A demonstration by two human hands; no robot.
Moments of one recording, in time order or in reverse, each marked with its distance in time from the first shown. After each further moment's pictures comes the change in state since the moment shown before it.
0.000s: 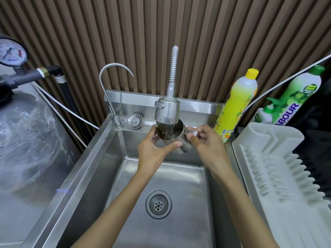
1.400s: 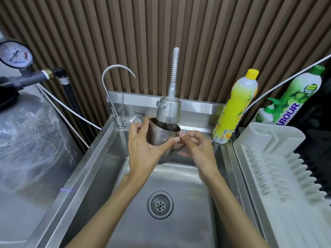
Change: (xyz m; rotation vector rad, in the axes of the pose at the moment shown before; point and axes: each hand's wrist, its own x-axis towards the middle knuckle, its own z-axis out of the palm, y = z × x) left_hand -0.009 0.014 -0.020 0.335 0.256 0.234; right_hand -0.002 0.017 0.027 0.425 -0.047 0.092
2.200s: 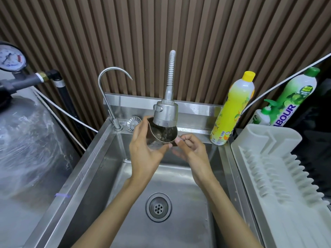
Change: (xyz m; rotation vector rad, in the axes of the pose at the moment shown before) left_hand 0.001 -0.004 0.013 -0.106 0.013 0.090; right_hand 0.008 0.016 0.000 0.103 -0.055 0.016
